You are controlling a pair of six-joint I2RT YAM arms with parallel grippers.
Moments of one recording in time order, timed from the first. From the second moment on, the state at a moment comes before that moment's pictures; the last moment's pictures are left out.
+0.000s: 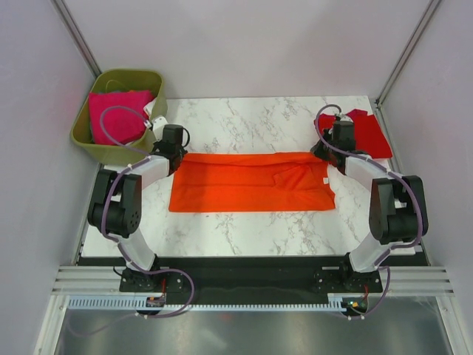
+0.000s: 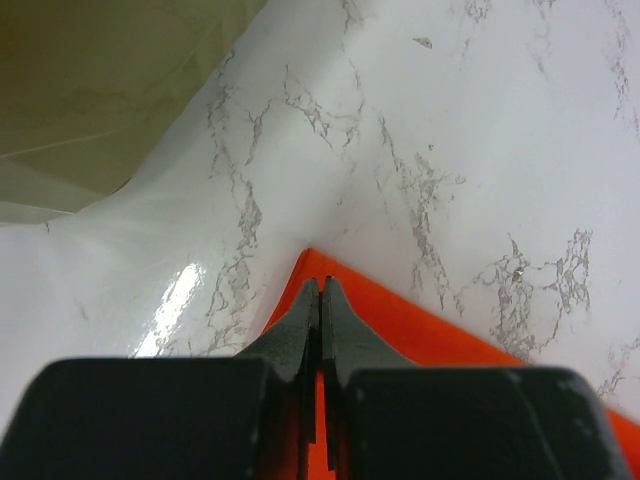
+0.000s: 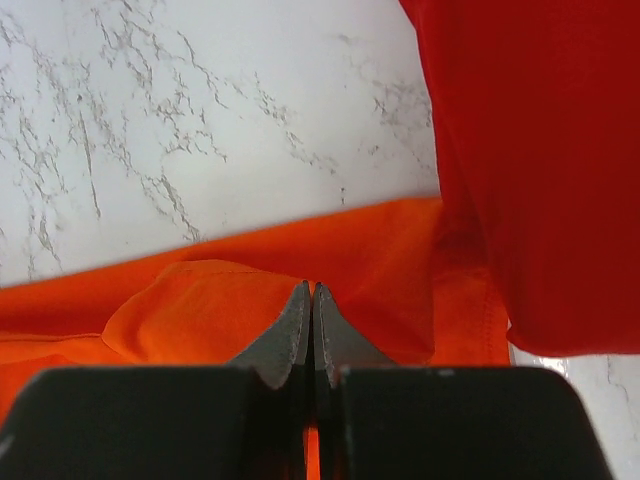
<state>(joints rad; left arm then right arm) -0.21 1.75 1.03 0.05 -0.47 -0.56 0.07 1.67 1.01 0.02 -0.07 0.48</state>
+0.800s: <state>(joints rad) -0.19 1.71 0.94 0.04 -0.43 -0.63 0.07 1.55 0.78 0.12 -0.03 0.54</state>
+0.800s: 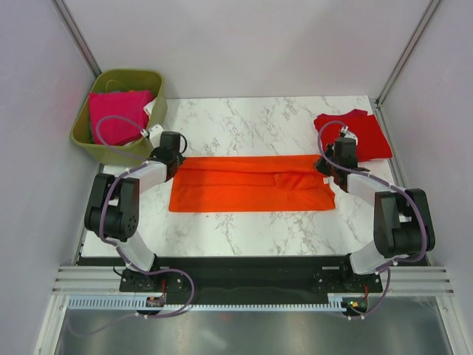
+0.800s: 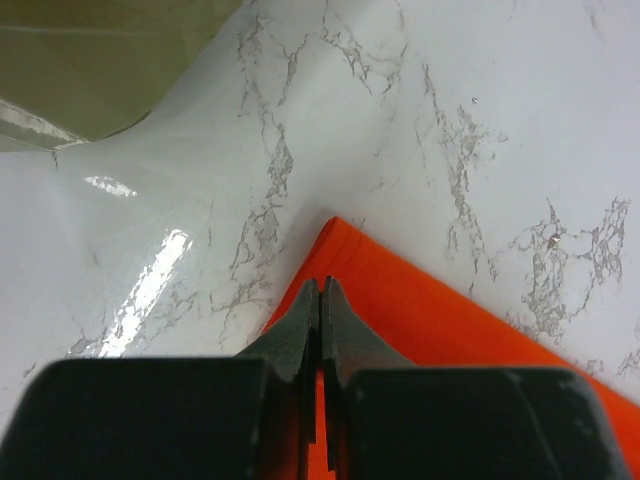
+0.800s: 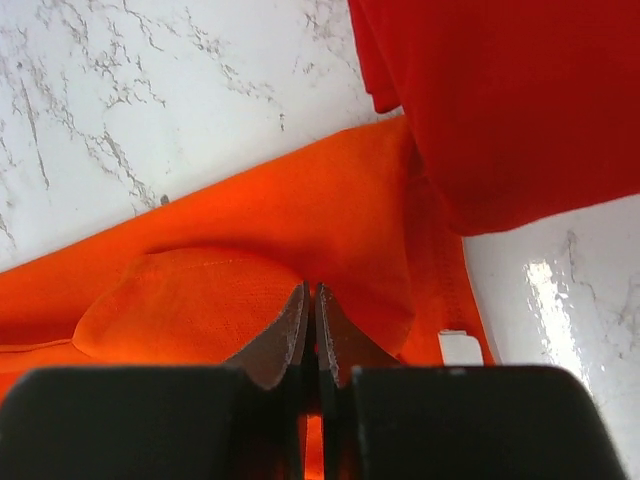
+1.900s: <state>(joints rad) -0.29 1.61 1.00 0.10 -0.21 -0.64 0.33 1.63 0.95 0.15 -0.09 0.55</state>
